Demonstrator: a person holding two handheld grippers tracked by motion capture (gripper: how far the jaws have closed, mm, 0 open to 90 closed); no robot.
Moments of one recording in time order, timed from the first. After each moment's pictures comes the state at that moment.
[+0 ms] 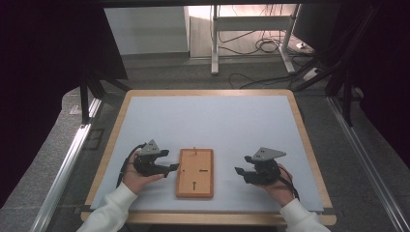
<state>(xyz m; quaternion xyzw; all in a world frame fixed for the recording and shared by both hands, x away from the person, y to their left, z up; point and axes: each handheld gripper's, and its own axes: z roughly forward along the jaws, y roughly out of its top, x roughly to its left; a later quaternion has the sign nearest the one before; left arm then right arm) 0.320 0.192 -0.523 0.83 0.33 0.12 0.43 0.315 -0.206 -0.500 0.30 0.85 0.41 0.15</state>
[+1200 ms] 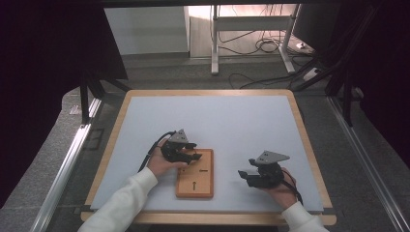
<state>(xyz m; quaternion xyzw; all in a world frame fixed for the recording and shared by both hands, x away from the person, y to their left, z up) 0.381 0.122 -0.527 0.87 0.24 0.08 0.43 0.311 -0.216 -0.508 0.32 0.84 0.40 0.15</state>
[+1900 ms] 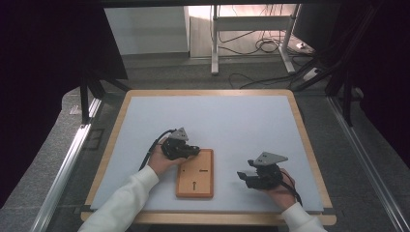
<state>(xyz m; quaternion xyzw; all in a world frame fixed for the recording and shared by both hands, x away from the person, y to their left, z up) 0.389 0.125 -0.525 0.87 0.25 0.05 0.43 0.307 -0.212 -0.509 0.31 0.85 0.40 0.16</state>
